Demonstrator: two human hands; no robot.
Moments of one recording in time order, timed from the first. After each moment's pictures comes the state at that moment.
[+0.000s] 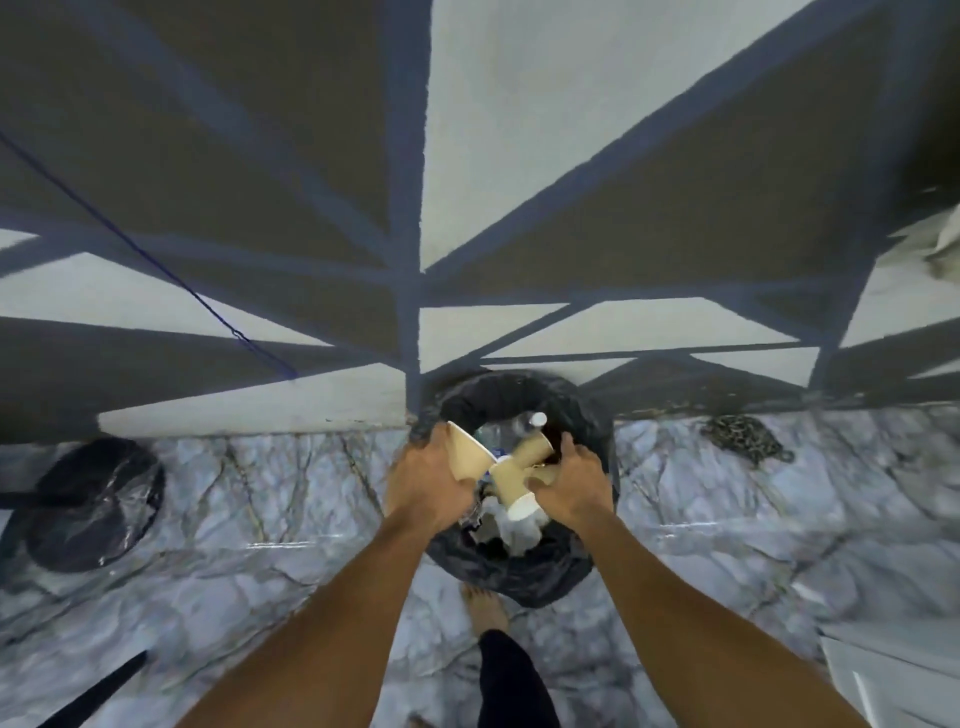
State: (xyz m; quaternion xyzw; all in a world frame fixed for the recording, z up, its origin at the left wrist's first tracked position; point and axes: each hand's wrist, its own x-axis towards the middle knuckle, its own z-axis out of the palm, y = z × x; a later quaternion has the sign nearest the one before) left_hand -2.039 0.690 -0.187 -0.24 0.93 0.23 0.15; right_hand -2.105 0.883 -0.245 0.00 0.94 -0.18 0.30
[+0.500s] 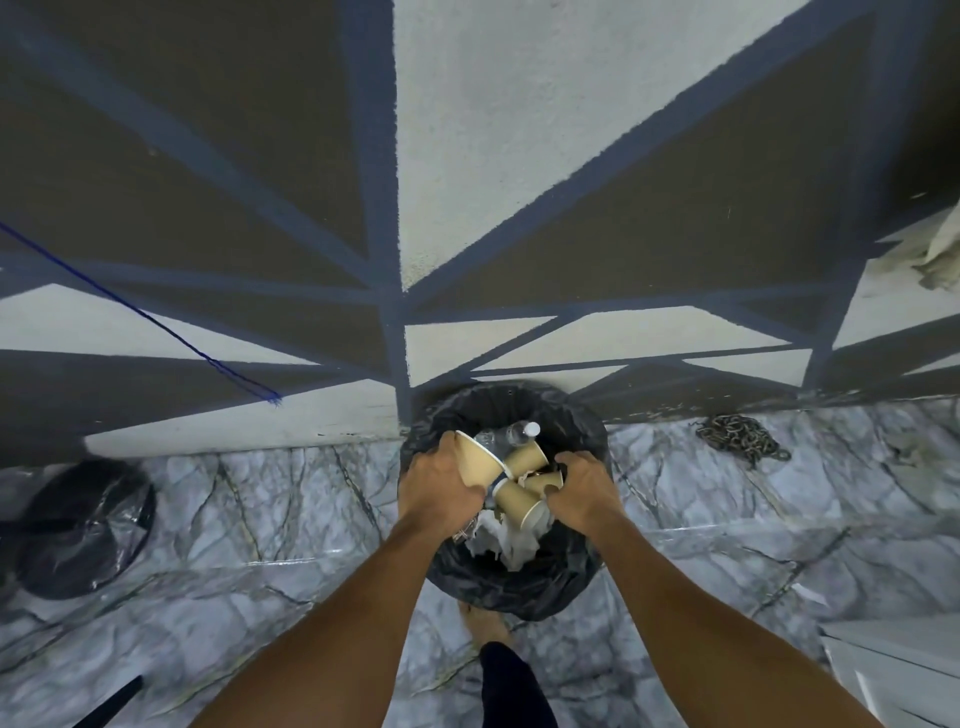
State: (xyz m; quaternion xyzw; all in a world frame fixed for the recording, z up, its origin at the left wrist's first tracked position) left_hand -2.070 0.703 -0.193 -0.24 0.91 0.27 0.19; right_hand -2.130 0.898 -0.238 0.00 0.93 -0.21 0.30
